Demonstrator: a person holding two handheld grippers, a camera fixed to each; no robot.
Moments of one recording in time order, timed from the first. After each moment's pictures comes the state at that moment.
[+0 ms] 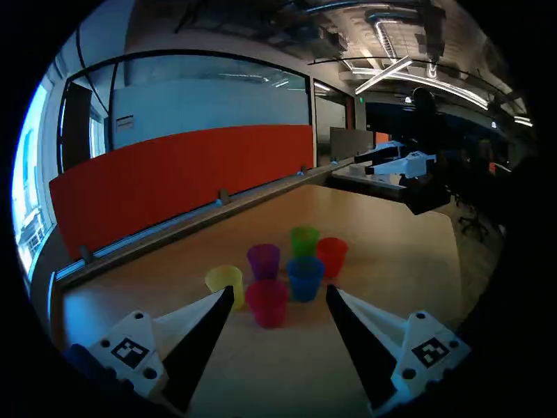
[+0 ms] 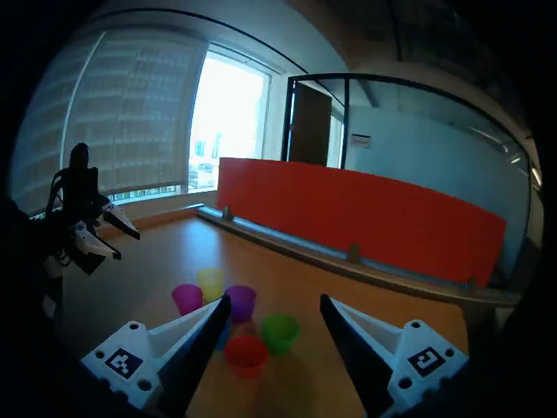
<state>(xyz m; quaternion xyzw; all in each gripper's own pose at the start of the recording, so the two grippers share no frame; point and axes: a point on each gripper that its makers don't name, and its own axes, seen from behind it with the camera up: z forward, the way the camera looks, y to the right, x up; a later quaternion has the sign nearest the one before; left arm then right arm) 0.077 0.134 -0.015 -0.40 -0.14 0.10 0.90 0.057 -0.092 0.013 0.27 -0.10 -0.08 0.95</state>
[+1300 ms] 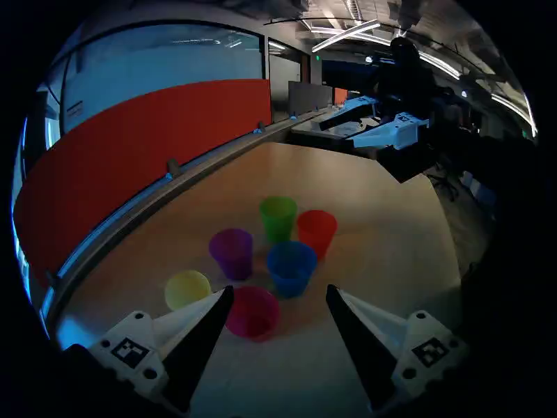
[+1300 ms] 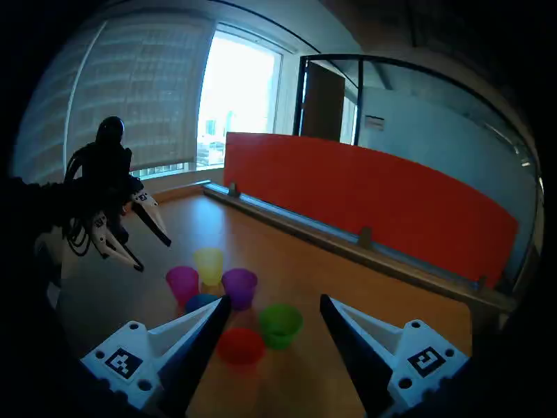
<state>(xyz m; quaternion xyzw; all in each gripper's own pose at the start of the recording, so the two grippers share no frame) 0.027 0.204 0.033 -0.50 -0.23 0.18 0.82 0.025 -0.102 0.046 0.30 -0.15 -0.11 0.94</state>
